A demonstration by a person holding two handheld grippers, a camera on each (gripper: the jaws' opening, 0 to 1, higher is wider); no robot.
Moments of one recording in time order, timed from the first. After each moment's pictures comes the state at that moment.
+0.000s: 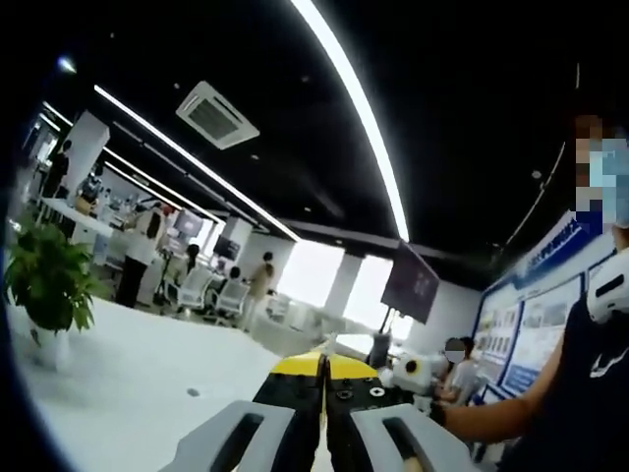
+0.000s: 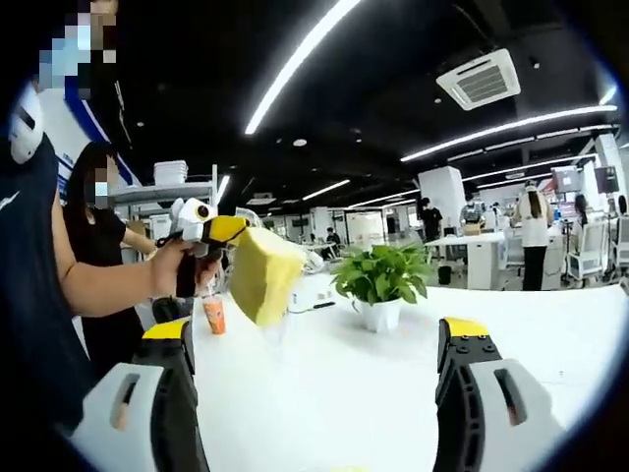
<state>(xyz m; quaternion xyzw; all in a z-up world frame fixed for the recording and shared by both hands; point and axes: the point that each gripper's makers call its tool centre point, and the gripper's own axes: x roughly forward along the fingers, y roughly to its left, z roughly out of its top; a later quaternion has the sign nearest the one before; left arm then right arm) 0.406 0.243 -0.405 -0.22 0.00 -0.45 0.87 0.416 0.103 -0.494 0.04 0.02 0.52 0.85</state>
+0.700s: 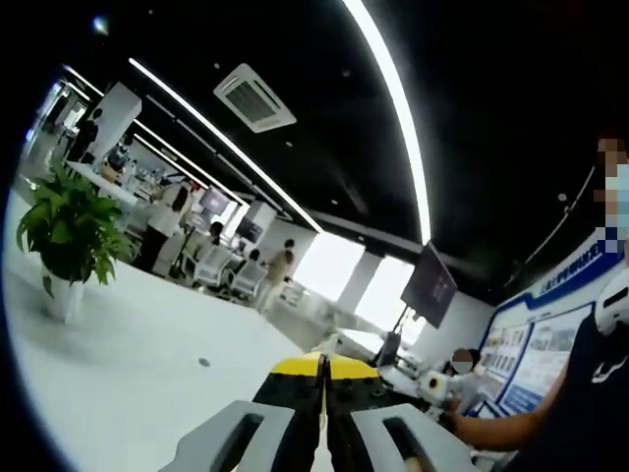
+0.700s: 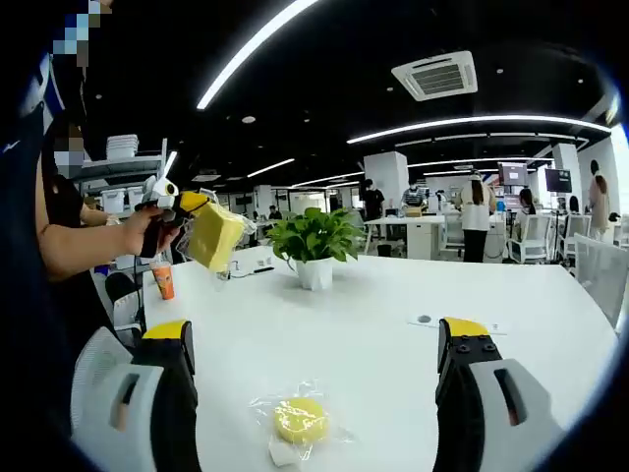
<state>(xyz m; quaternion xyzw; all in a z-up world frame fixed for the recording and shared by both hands) 0.419 0.263 -0.455 -0.26 0.05 -0.41 0.87 0.409 0.002 -0.563 0.03 0.06 0.40 0.91</state>
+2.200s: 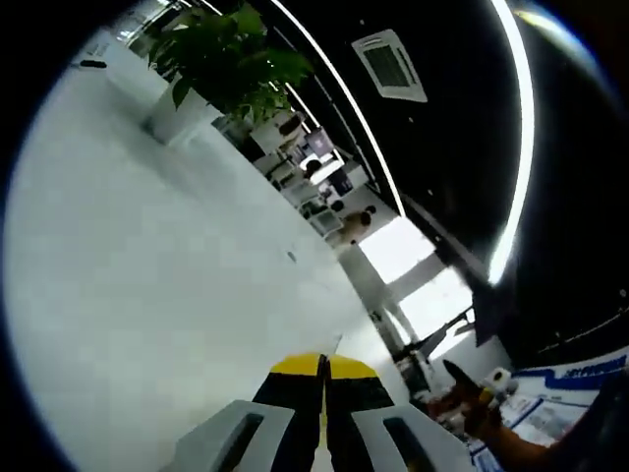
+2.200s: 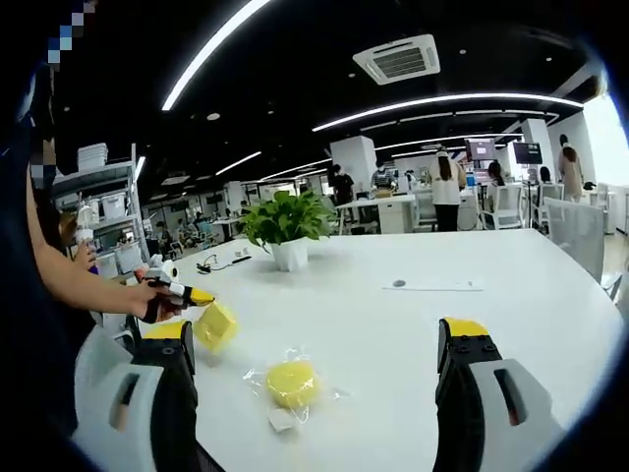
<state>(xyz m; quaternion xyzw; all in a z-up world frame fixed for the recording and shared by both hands) 0.428 0.303 -0.693 -0.41 0.23 -0.27 0.84 0.392 -0.034 -0.596 0.05 0.10 0.35 0.93</state>
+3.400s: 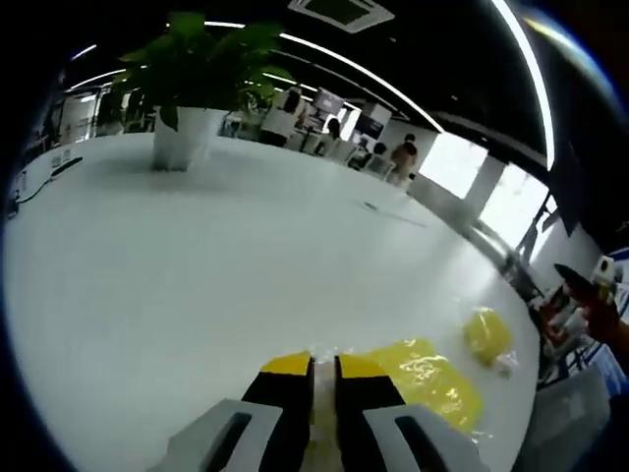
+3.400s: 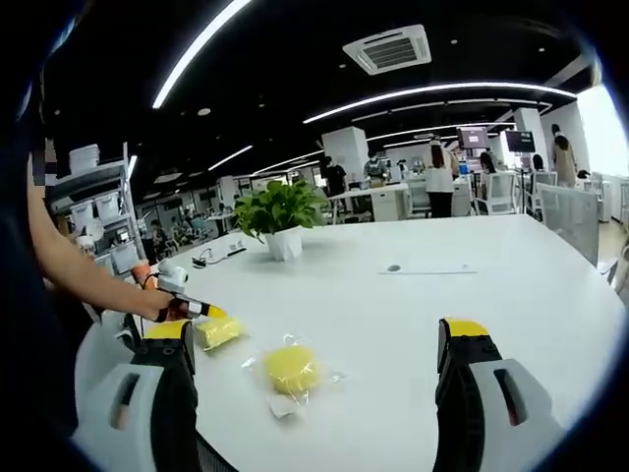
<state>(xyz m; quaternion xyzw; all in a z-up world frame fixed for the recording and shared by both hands) 0.457 0.356 -0.786 -0.14 0.31 -0.18 0.92 0.383 -0.040 -0.614 0.06 0.12 0.33 0.93</state>
